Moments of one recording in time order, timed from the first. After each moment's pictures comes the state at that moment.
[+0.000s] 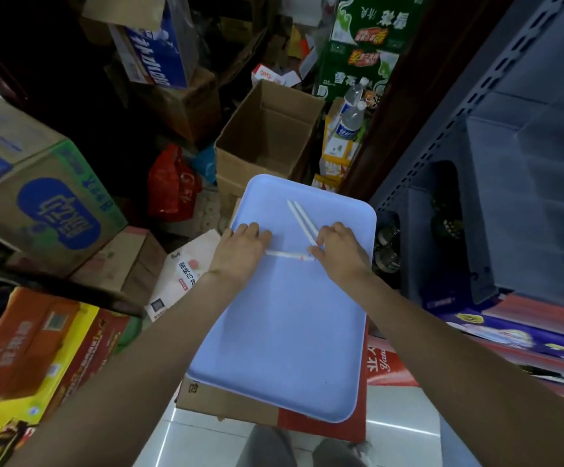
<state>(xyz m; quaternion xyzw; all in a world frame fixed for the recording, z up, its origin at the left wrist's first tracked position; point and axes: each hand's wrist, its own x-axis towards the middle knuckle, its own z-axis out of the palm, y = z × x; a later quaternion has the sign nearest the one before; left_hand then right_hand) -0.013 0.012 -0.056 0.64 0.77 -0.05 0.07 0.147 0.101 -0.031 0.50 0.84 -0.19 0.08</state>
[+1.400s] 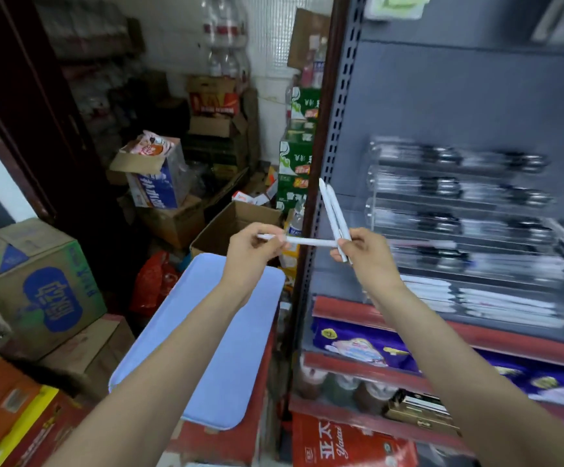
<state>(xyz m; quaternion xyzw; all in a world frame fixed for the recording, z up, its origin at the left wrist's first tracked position) 0.197 0.013 0.145 0.38 0.57 0.65 0.33 0.358 0.082 0.168 0.47 0.67 -0.45 -0.36</state>
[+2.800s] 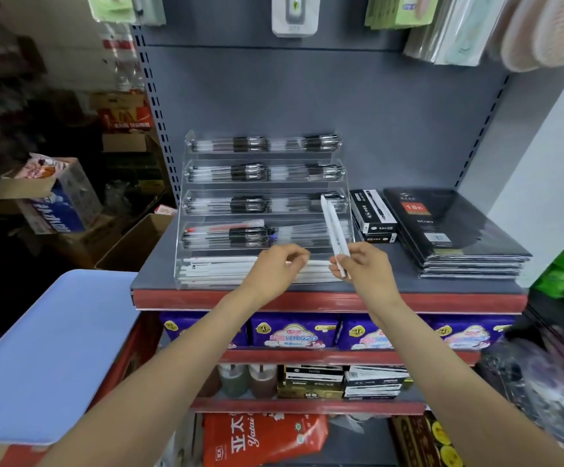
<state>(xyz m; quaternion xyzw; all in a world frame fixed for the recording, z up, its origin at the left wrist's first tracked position) 0.505 0.115 0.141 0.66 0.63 0.34 0.25 0.664 0.127 0.154 0.52 0.56 -0.47 -0.44</state>
